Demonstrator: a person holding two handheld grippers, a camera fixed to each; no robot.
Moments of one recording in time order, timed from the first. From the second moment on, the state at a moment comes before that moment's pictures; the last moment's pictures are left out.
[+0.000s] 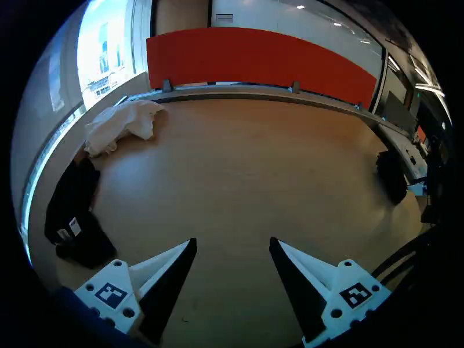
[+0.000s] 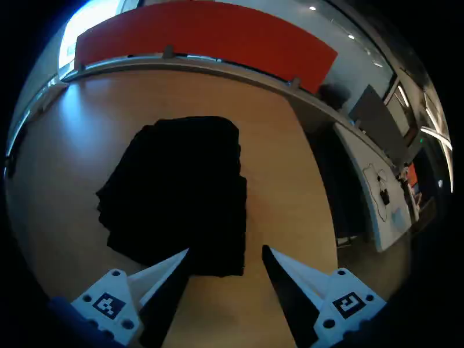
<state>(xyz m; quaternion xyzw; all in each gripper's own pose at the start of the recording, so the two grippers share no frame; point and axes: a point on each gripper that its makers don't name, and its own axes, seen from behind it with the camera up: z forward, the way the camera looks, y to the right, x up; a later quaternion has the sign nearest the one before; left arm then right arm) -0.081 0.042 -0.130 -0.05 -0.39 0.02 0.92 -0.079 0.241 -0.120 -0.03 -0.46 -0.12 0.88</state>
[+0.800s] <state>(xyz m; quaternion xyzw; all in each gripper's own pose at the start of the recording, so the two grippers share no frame) -0.072 0.036 -0.112 -0.05 -0.37 0.01 0.93 -0.002 0.188 -0.085 -0.05 -0.32 -0.06 0.94</state>
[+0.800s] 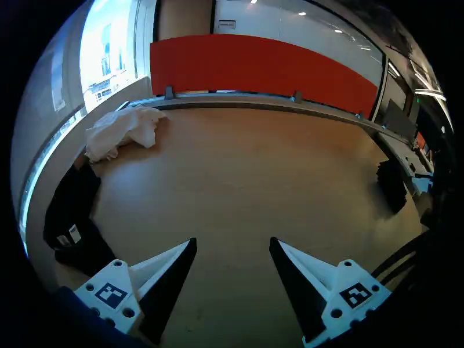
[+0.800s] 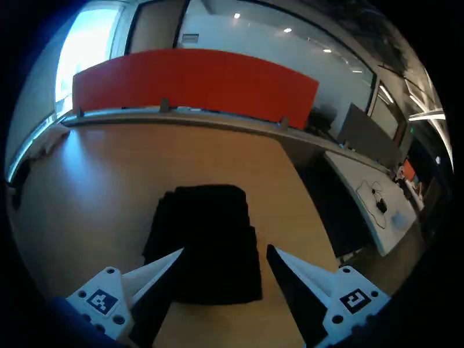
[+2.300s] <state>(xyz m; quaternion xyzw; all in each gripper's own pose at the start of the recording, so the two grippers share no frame) 0.037 0.011 -0.017 0.01 -0.14 0.01 0.99 0.135 0.052 -0.016 -0.01 -0.10 -0.01 0.99</state>
